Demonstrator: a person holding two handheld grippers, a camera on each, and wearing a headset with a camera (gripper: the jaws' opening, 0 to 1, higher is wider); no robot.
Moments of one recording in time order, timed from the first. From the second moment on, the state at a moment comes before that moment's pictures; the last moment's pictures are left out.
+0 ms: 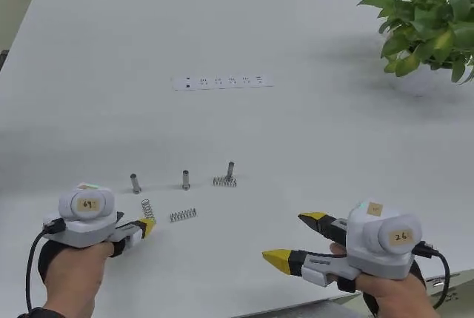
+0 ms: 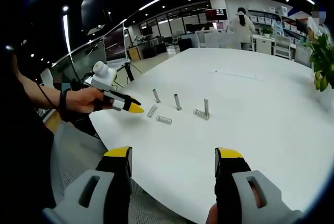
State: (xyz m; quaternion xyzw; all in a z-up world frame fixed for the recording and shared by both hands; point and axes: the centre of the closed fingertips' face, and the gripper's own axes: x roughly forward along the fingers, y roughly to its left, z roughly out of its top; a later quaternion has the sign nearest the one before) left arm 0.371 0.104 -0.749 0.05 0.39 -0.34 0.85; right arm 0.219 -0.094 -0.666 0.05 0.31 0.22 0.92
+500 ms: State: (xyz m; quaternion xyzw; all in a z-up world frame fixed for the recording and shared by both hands) left arm 0.383 0.093 -0.765 0.06 0.40 -0.34 0.85; right arm 0.222 -0.094 -0.664 0.05 0.31 0.22 0.92
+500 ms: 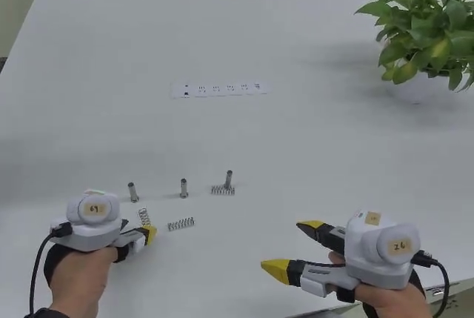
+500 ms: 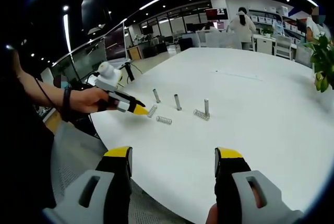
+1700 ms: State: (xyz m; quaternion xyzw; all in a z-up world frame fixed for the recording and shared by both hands) left arm 0.393 0.104 -0.786 0.10 0.42 -0.32 0.84; right arm 0.221 -0.093 -0.668 0.05 0.32 0.22 0.92
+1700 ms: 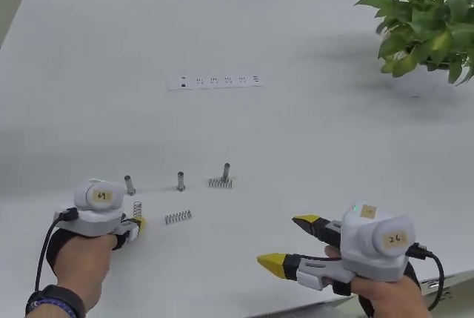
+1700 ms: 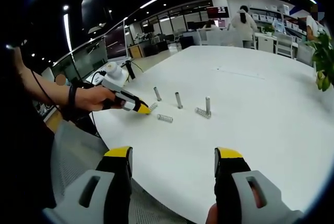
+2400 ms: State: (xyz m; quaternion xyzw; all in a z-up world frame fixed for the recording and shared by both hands) left arm 0.382 0.116 -0.767 0.14 0.41 -0.34 0.84; right arm 0.217 -0.093 -0.669 0.05 0.32 0.22 0.92
